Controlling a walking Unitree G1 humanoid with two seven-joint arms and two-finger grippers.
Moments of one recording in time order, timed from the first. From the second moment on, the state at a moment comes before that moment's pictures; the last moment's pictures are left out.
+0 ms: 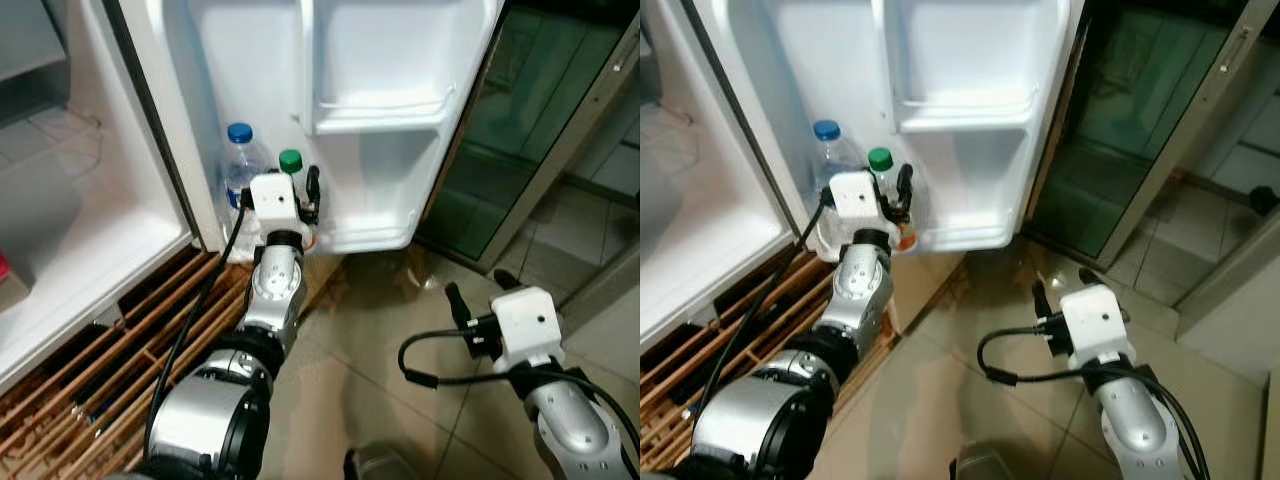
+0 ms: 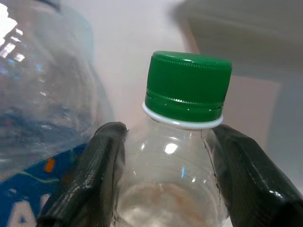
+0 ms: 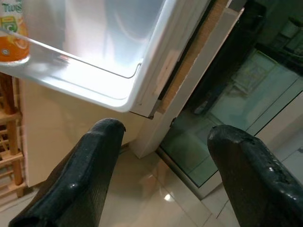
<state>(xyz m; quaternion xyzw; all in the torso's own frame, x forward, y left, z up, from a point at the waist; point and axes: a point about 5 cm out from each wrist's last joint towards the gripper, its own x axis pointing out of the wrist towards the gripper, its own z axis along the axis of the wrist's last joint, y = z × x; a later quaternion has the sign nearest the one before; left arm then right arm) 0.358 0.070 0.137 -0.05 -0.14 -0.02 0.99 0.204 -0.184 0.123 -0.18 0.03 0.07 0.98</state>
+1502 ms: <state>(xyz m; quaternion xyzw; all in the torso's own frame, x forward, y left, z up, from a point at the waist) 0.342 0.110 0.193 0.04 -0.15 -0.03 0.99 0.225 -0.177 0.108 -0.16 0.03 0.07 0.98</state>
